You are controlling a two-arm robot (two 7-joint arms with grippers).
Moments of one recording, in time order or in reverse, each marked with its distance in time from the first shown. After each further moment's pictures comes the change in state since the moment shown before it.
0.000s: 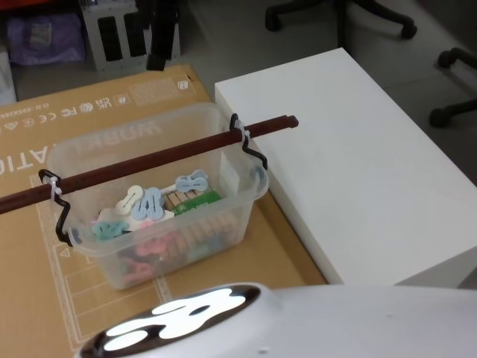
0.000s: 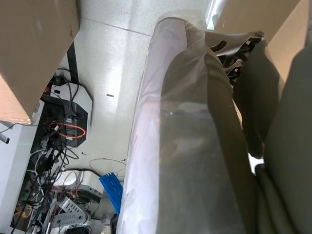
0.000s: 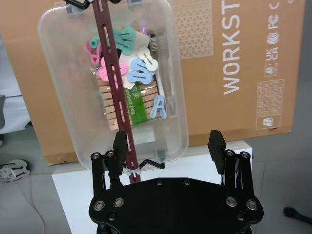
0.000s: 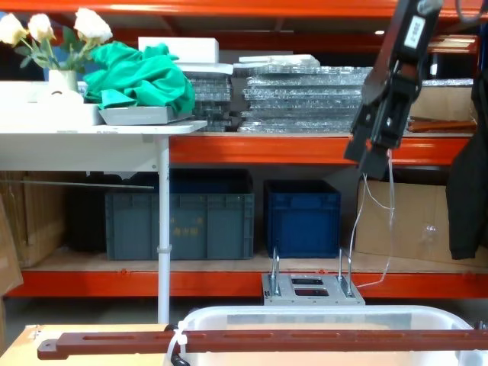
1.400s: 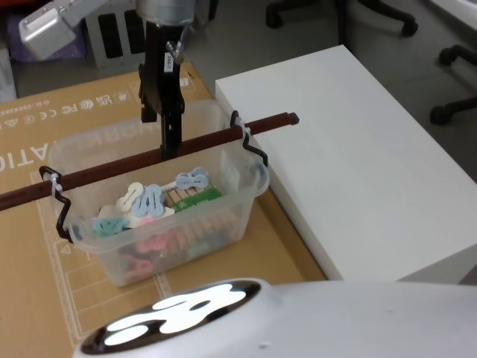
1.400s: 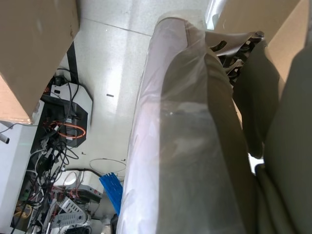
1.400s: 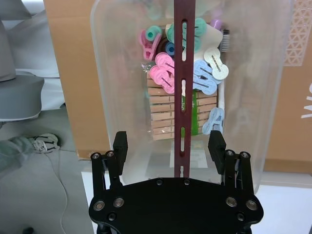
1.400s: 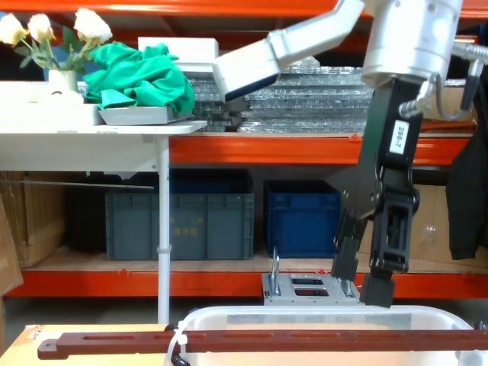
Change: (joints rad) left arm 0.000 0.000 0.000 0.000 0.000 0.000 0.000; right arm -0.105 -0.026 -0.079 -0.096 0.076 0.018 0.055
